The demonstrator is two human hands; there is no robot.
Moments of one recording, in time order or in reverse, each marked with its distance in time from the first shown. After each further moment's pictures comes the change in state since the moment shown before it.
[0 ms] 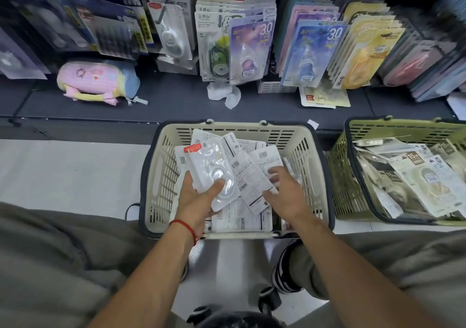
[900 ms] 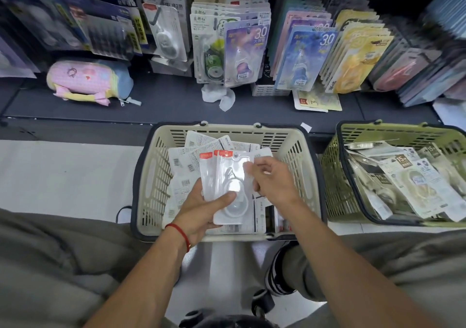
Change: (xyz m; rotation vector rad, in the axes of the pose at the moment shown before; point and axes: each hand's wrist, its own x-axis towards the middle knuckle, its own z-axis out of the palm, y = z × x) left_hand 0.003 -0.012 -0.002 0.114 -0.300 -0.128; right_hand 0.008 -0.043 -0.007 0.527 0.072 0.019
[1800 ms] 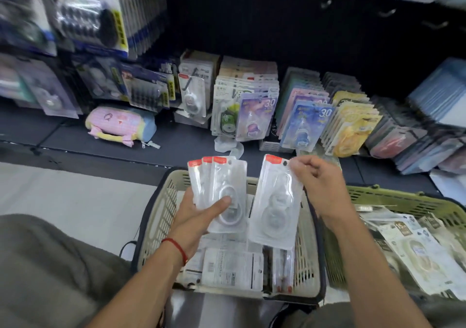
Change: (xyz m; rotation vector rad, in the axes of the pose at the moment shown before) left_hand -0.009 0.075 0.006 -0.108 0.110 0.409; right_hand 0.010 -0.113 -0.083 -0.028 0.038 -0.493
